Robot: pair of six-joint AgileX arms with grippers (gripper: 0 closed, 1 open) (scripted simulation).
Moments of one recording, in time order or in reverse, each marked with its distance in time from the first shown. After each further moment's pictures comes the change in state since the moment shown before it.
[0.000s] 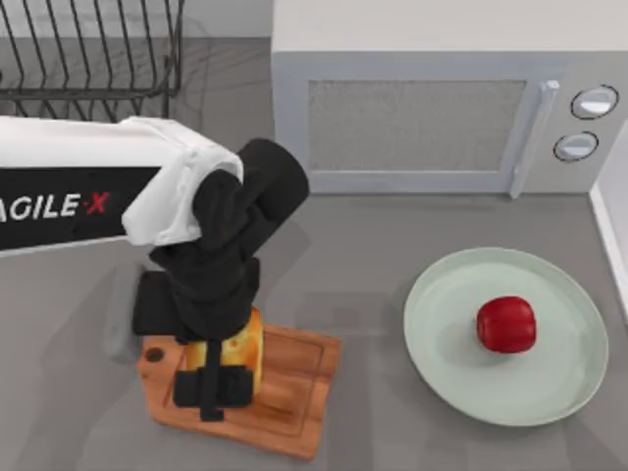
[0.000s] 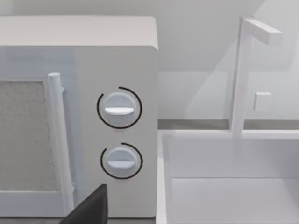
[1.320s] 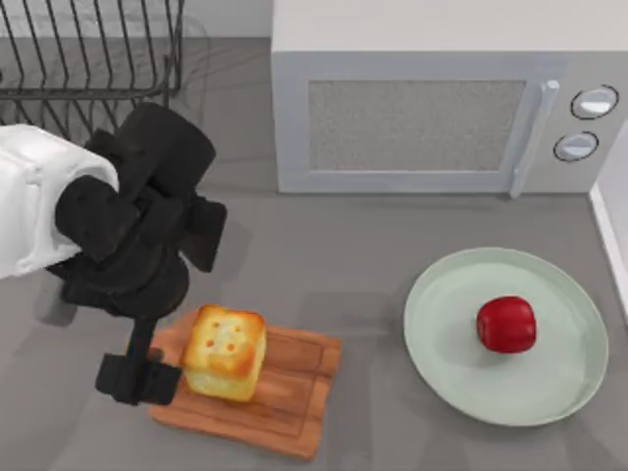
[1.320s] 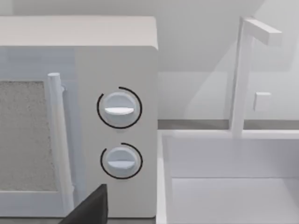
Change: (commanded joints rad) left arm 0.113 -0.319 -0.187 0.155 -0.003 0.344; right arm 0.000 0.000 0.000 0.000 0.000 0.000
